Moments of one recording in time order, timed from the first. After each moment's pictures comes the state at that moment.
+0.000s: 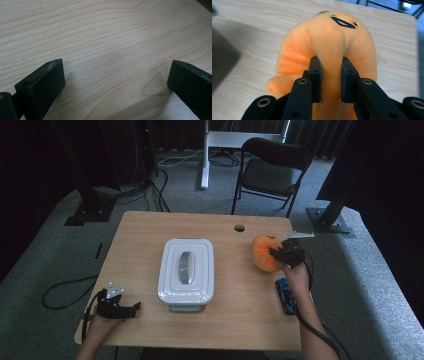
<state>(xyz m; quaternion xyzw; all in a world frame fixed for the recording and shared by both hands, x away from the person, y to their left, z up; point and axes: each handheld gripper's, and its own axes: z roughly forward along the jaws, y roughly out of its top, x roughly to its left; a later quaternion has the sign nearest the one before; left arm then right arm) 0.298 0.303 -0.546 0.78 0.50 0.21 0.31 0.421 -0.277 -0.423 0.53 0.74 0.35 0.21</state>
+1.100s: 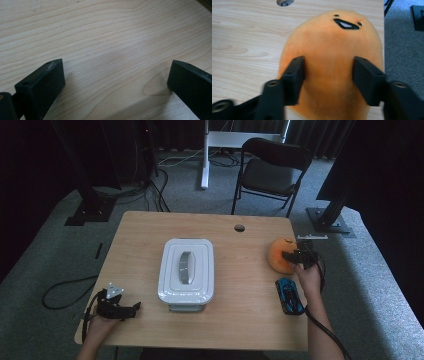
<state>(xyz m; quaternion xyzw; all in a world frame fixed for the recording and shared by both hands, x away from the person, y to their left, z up) 0.297 0.303 -0.546 0.78 0.50 0.21 0.31 0.440 -0.334 -0.457 0.59 0.71 0.31 0.21</state>
